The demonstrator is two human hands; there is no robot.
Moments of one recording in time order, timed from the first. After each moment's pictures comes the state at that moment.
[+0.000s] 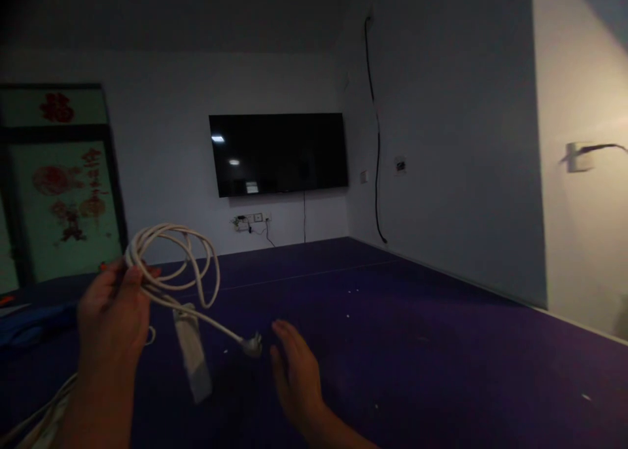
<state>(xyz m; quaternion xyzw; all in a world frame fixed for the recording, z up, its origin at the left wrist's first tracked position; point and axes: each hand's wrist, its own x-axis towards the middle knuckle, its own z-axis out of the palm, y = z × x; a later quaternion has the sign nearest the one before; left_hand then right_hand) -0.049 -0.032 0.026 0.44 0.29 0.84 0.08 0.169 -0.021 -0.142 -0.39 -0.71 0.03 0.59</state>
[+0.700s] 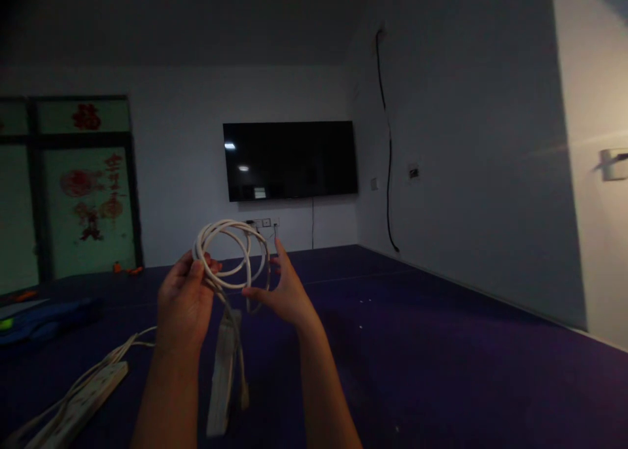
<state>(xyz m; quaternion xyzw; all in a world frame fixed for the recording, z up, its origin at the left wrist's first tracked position) 0.003 -0.024 0.026 0.45 0.13 0.83 0.30 0.149 0.015 -0.005 -0.29 -0.70 0.22 0.61</state>
